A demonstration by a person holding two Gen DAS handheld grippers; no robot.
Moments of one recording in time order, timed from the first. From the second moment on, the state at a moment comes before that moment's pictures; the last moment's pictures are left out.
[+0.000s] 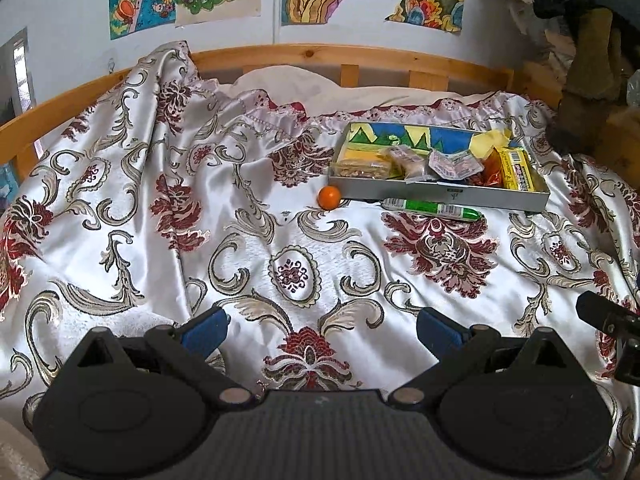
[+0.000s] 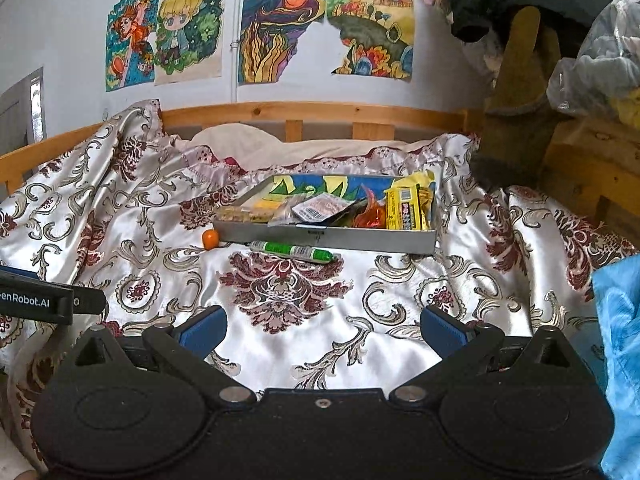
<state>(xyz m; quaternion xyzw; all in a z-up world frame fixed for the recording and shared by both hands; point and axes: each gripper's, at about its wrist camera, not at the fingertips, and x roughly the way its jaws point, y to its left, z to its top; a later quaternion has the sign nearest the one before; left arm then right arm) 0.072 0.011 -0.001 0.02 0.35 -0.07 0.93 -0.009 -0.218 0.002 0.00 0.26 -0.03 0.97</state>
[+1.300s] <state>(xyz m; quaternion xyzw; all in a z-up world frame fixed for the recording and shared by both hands) 0.164 -0.008 -0.004 0.10 0.31 -0.06 0.94 0.064 -0.227 -0.004 -0.03 0.28 0.00 0.96</state>
